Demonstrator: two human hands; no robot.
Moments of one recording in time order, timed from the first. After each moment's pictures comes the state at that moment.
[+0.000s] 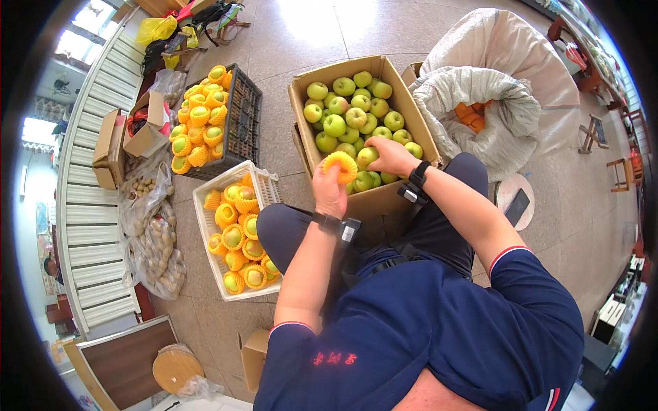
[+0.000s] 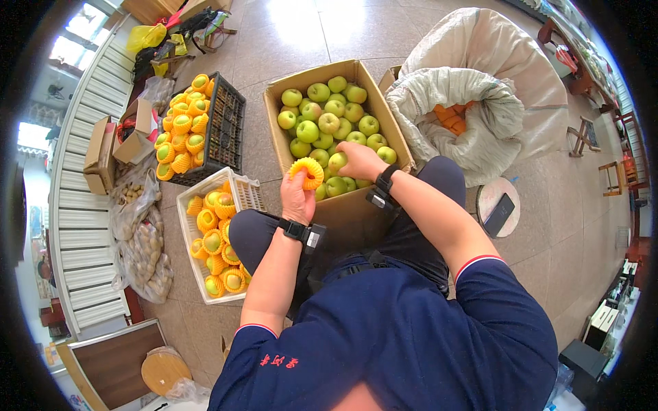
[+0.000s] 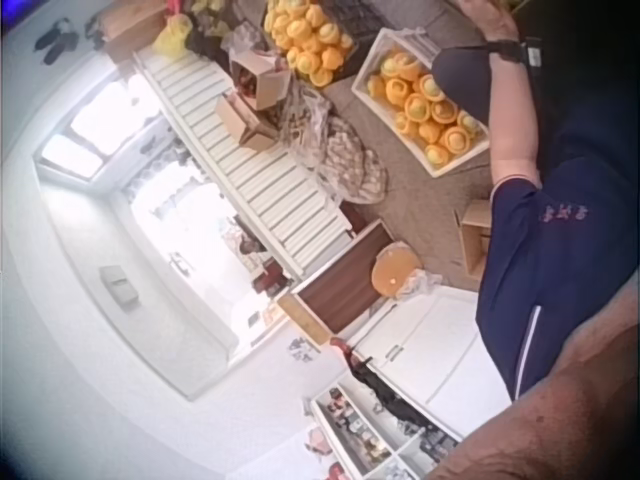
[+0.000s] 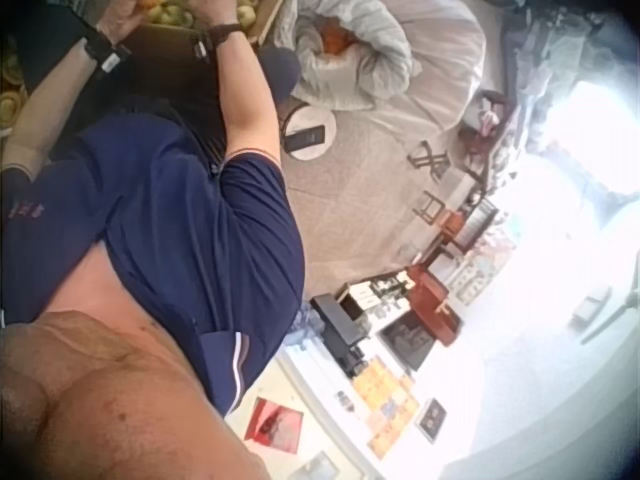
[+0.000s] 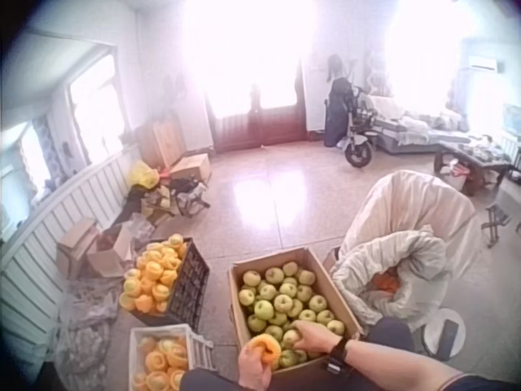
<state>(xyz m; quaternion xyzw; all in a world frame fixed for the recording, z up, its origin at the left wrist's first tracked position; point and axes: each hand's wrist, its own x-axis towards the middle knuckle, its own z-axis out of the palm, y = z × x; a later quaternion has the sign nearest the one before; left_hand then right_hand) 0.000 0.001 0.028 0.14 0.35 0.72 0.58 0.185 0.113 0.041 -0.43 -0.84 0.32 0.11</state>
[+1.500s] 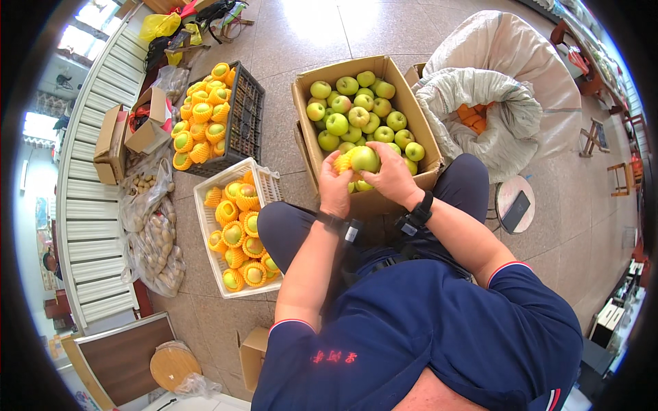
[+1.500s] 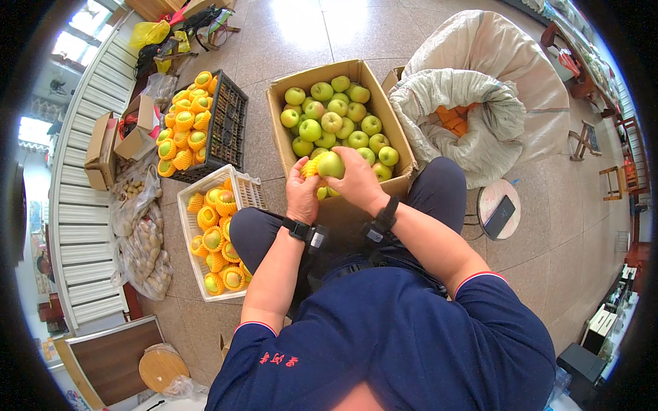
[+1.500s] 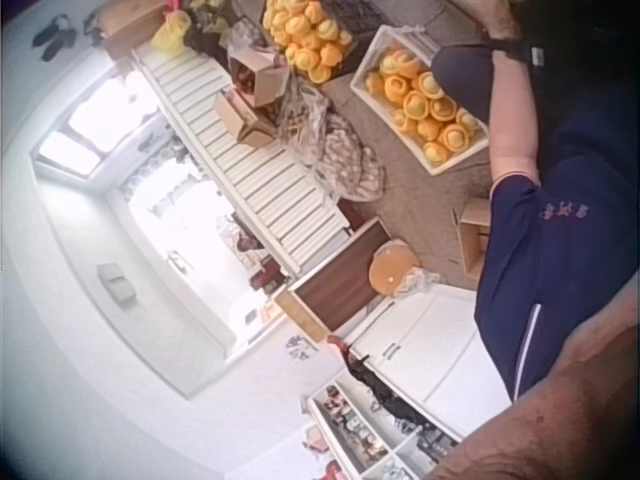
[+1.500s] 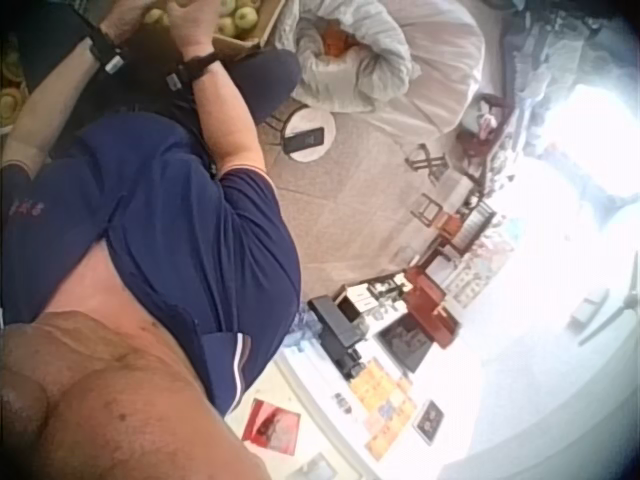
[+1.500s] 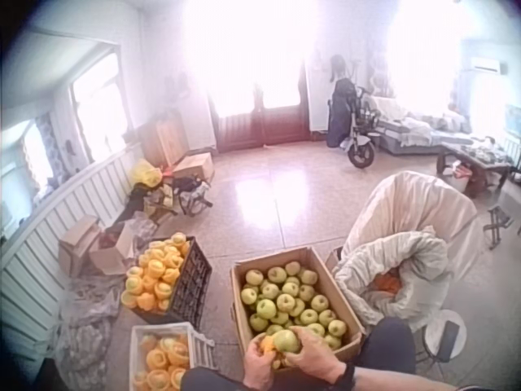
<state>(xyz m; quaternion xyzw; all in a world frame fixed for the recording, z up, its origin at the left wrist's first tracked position) 0.012 -0.003 0.044 0.23 0.44 0.66 0.56 0.168 0.040 0.091 -0.46 -0.75 0.32 0.36</state>
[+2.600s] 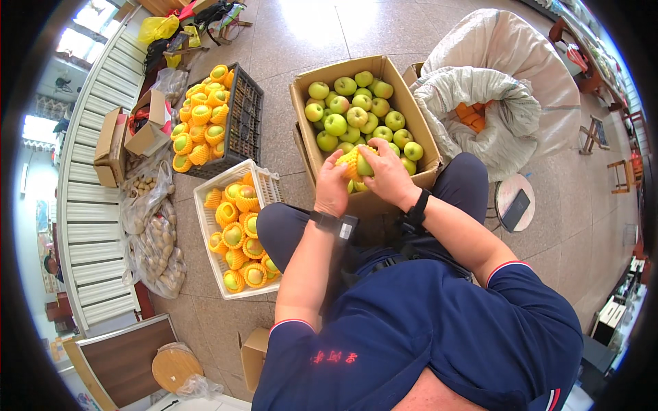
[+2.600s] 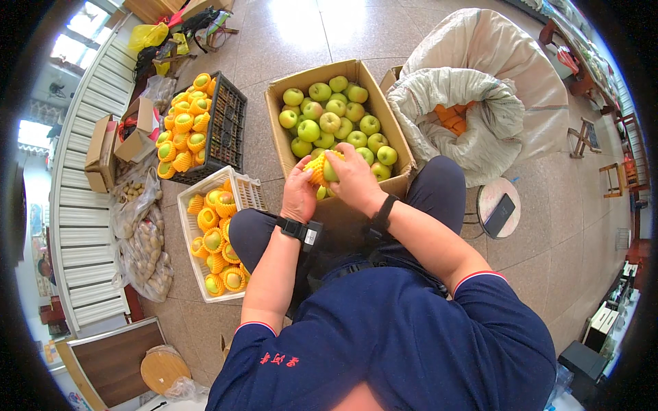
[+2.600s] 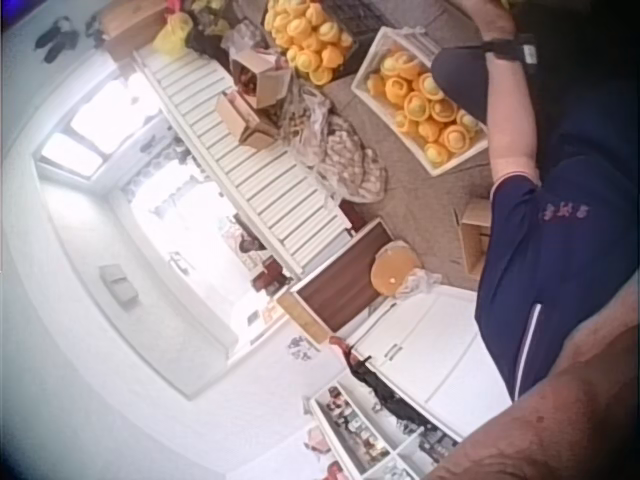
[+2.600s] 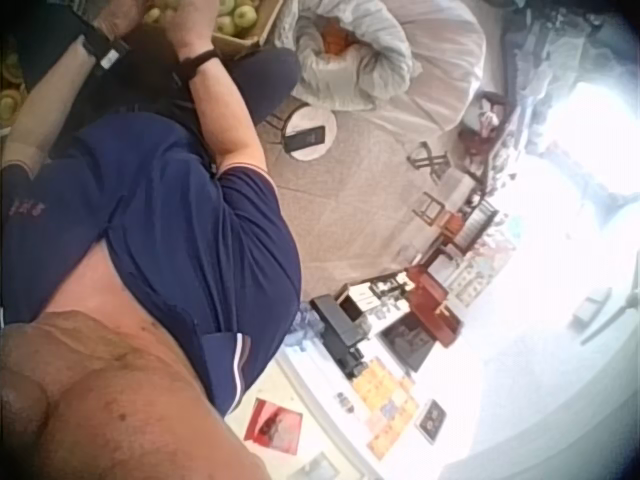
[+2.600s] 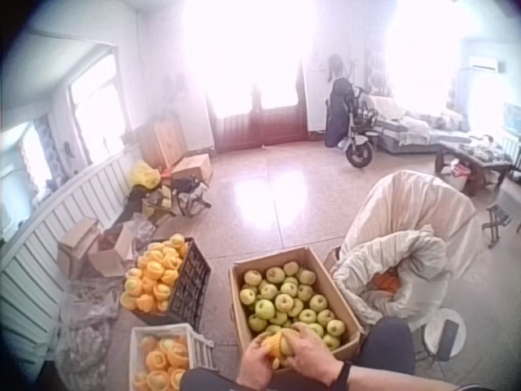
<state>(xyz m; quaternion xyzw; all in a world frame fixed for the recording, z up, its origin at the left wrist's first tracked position) -0.005 0.001 0.045 0.14 0.33 0.65 0.67 0.168 0.037 0.092 -0.42 -0.84 0.20 0.28</state>
